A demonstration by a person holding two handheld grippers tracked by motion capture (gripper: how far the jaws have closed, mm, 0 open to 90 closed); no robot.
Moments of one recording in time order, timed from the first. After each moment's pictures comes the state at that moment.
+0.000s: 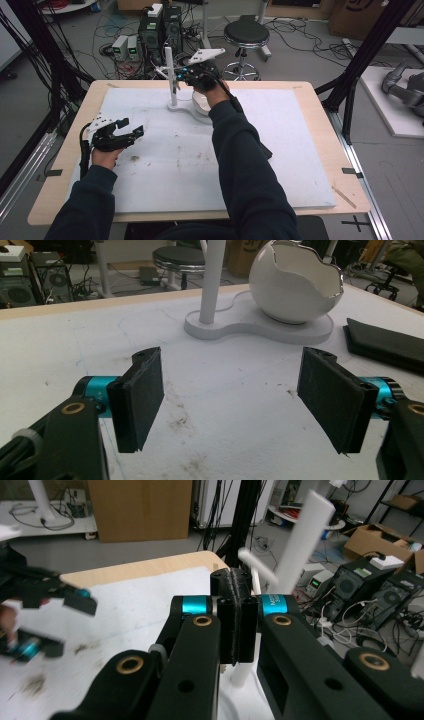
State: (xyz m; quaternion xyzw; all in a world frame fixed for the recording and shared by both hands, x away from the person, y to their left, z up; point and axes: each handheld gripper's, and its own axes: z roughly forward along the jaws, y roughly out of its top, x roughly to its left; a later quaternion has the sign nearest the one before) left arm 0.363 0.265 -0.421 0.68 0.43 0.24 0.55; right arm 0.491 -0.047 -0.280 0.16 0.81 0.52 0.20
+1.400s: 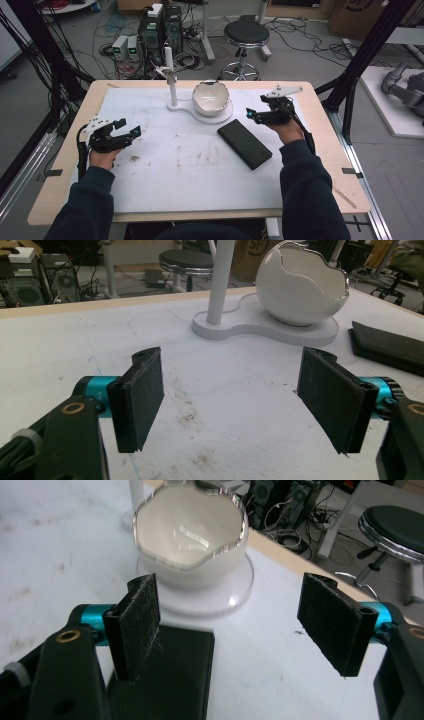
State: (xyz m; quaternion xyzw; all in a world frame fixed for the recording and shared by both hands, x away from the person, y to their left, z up) left arm 0.361 0.271 -0.422 0.67 0.43 0.24 0.55; right arm 0.418 -0.253 -0.341 0.32 0.81 0.42 0.25
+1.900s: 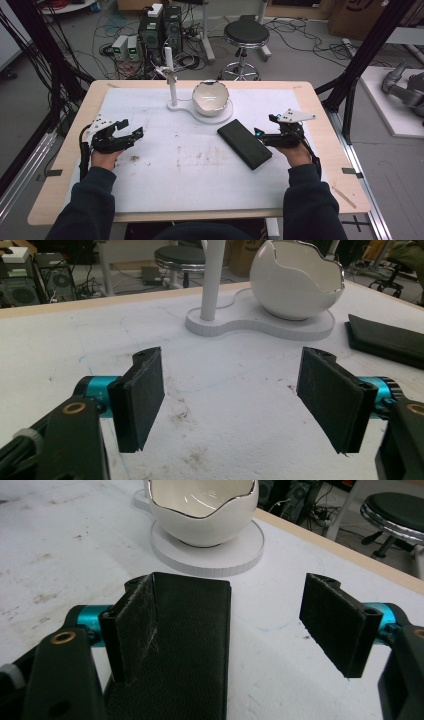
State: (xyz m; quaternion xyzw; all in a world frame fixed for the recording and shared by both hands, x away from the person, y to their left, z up) left arm 0.360 0.265 -0.423 0.68 0.43 0.24 0.54; right arm 0.371 -0.278 -0.378 0.34 0.79 0.45 0.25
